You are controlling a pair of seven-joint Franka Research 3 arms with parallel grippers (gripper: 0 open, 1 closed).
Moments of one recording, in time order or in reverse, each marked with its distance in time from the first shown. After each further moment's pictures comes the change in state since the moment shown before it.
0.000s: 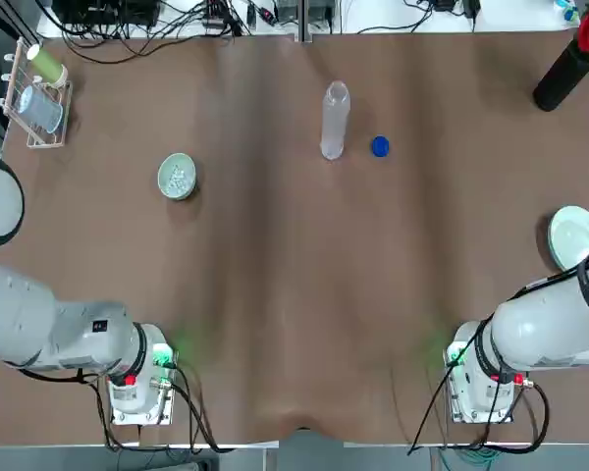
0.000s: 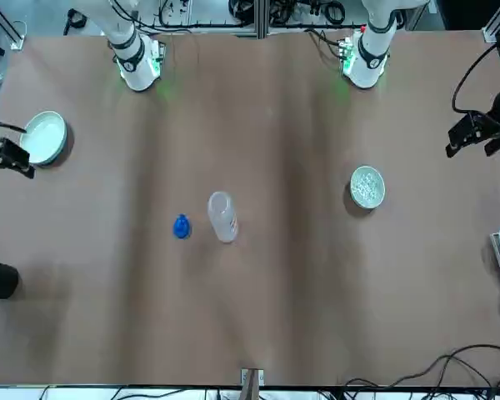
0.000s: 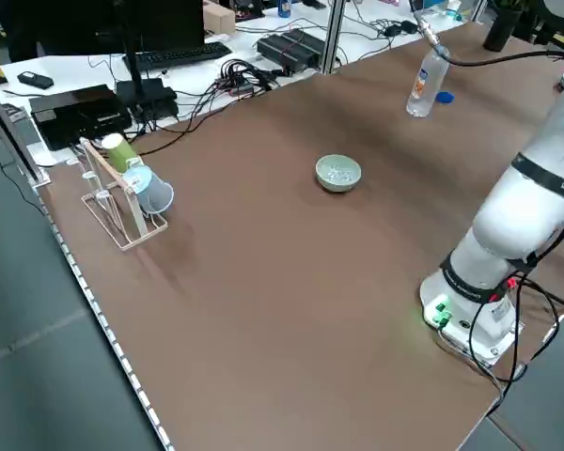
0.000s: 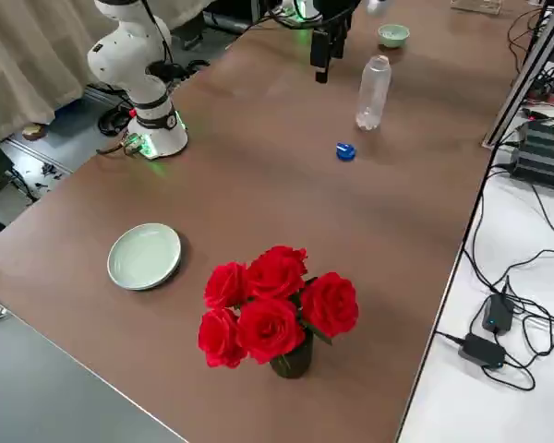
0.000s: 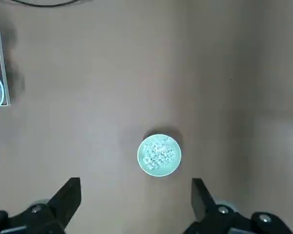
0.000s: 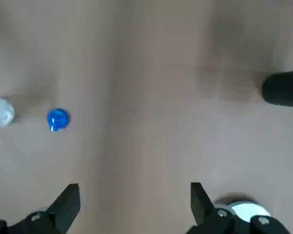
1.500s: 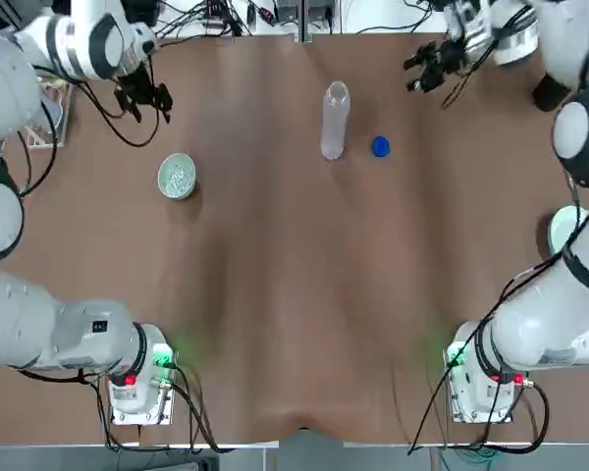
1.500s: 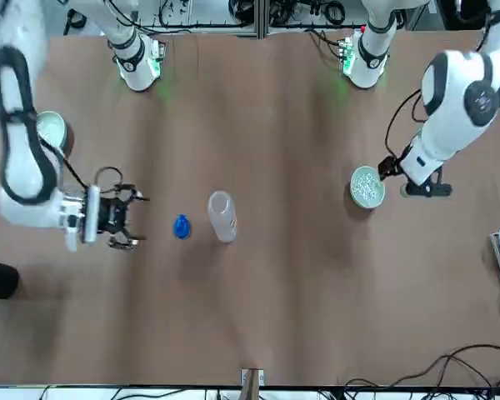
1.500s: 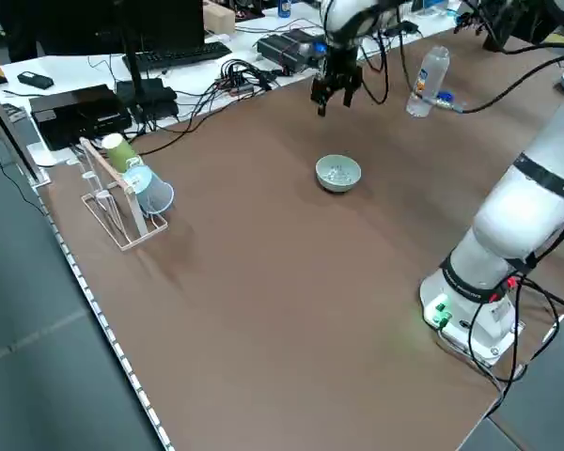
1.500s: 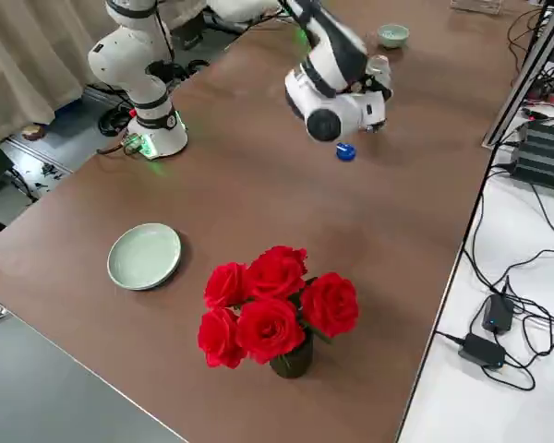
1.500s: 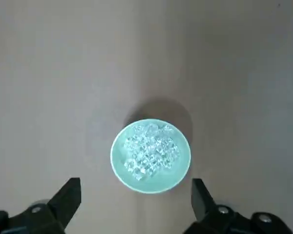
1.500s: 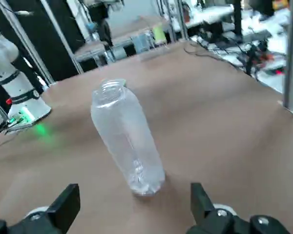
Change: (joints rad) left arm -0.006 -0.015 -0.081 -0.720 0.000 0.620 -0.002; right arm 0.046 0.331 0.002 -0.473 1.251 0.243 -1.829
